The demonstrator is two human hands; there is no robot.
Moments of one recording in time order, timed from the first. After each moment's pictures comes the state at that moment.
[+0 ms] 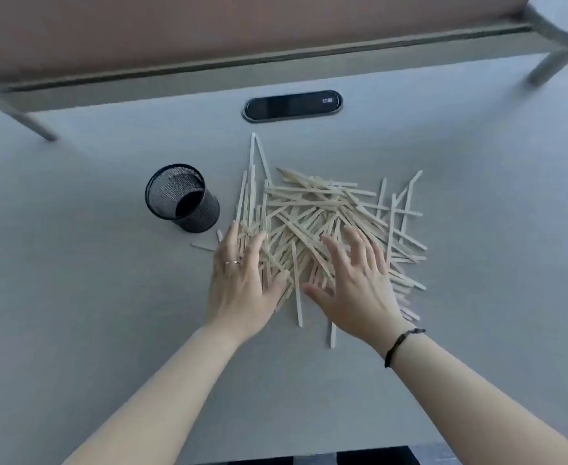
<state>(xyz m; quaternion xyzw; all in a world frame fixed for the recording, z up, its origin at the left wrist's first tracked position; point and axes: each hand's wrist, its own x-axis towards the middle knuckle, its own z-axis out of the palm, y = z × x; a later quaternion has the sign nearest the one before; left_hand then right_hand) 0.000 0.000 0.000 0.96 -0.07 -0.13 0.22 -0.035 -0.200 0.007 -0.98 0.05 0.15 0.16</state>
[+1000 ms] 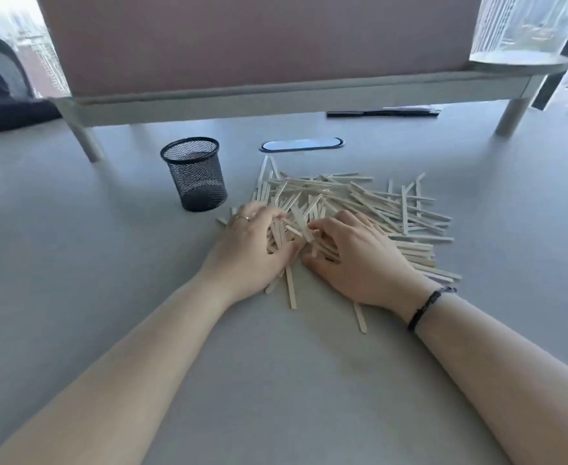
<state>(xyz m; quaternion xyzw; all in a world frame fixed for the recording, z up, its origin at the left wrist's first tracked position) -0.015 0.005 -0.068 0.95 -0.18 0.06 0.26 -0.058 -0.186 -0.058 -0.98 -0.09 -0.07 0.18</state>
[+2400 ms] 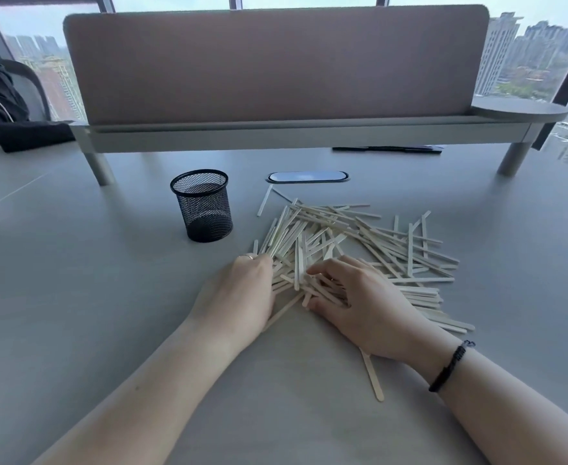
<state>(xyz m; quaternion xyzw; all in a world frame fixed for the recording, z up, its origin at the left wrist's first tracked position) -0.026 0.006 -0.055 0.98 -0.14 0.10 0.12 -0.054 -0.194 -0.067 -0.96 -0.14 -0.09 0.24</state>
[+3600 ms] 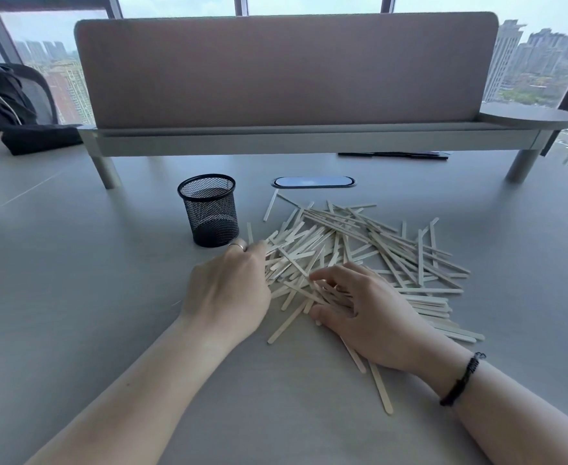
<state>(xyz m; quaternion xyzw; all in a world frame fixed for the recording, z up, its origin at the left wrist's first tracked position) -0.027 0.017 -0.038 0.97 -0.11 0.19 0.08 -0.055 -0.189 -0.065 -0.95 -0.14 -0.08 0.26</state>
